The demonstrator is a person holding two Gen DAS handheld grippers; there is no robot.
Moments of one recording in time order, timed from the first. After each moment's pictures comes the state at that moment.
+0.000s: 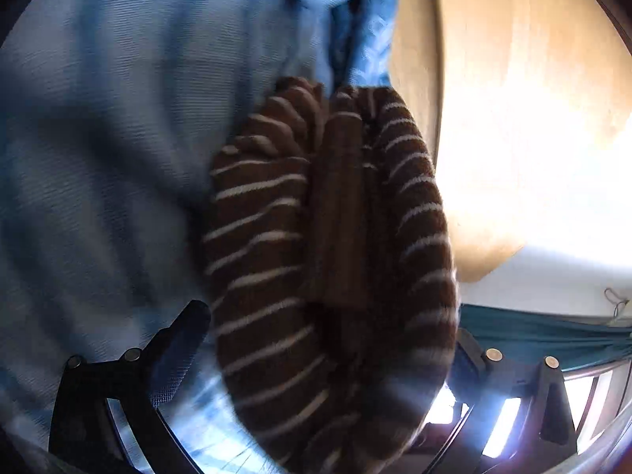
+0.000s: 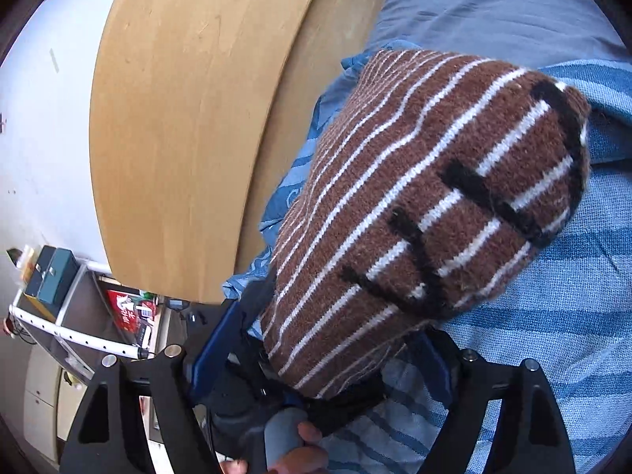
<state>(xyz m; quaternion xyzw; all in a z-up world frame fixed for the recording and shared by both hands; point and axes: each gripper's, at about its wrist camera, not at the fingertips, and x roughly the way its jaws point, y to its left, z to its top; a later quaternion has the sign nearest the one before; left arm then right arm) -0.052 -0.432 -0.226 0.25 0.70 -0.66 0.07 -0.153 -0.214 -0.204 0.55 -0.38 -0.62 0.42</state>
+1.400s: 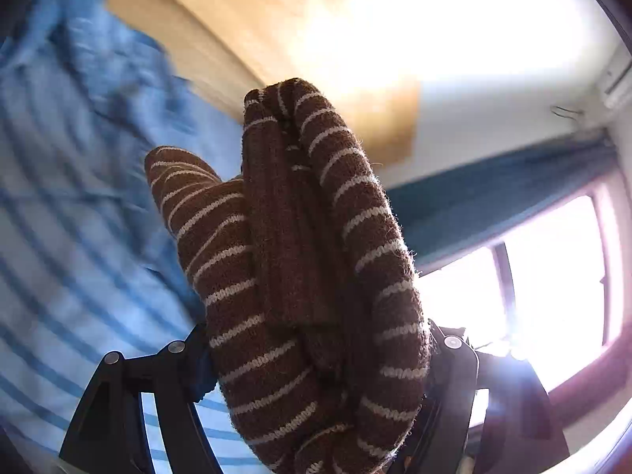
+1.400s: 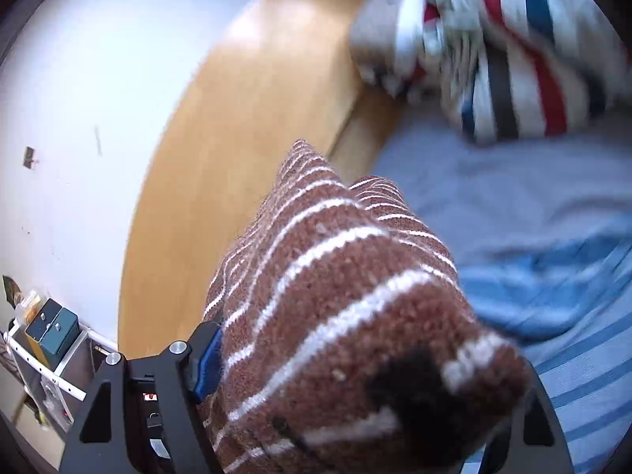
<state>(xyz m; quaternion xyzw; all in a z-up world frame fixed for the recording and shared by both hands) -0.077 -0.284 -0.070 0.25 0.53 -0.79 -0.15 -0.140 -0.070 -0.093 0.38 -0.40 -0.78 0.30</state>
